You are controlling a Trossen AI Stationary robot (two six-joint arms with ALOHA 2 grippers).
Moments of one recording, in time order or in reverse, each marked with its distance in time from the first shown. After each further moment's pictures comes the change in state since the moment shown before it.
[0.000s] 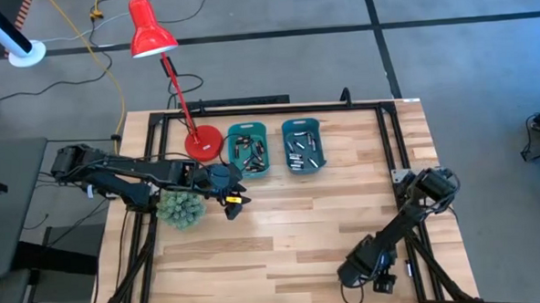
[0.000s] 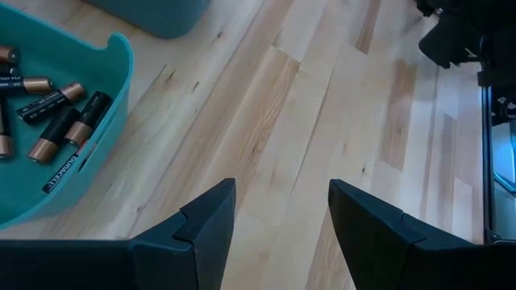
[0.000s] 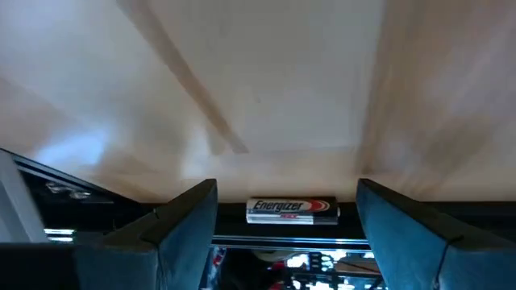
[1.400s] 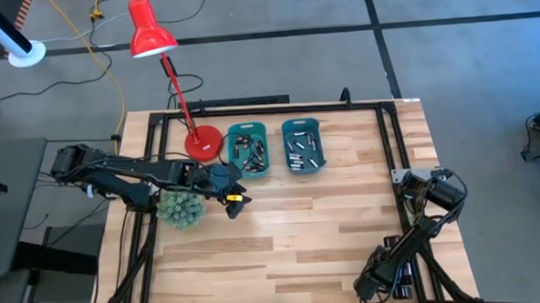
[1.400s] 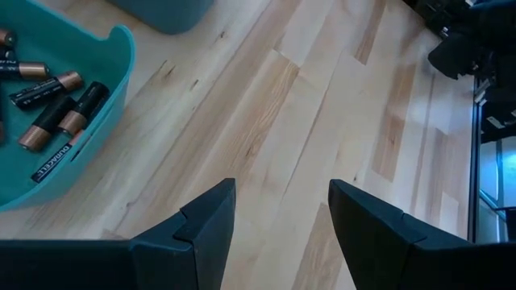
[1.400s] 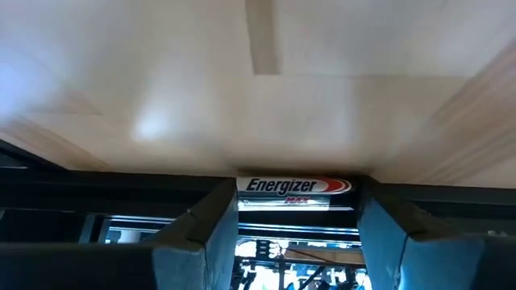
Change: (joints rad) left arm -0.001 0.000 0.000 0.009 0.000 -0.075; right arm 0.193 0.043 -0.008 0.033 -0.051 -0.034
